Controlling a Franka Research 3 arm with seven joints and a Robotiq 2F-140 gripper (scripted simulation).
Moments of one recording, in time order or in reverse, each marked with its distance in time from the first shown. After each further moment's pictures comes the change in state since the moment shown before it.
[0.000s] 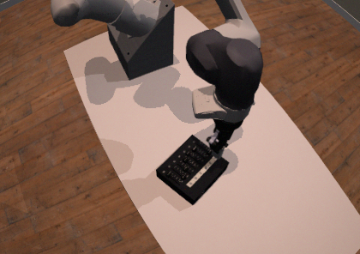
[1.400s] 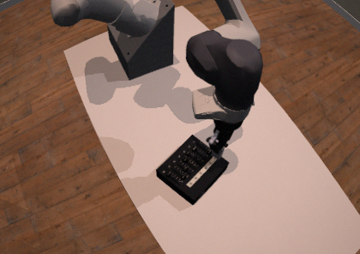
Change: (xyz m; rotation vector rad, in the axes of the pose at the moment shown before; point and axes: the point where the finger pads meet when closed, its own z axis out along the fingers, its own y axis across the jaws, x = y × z) arm 0.000 0.001 0.003 -0.001 0.000 0.000
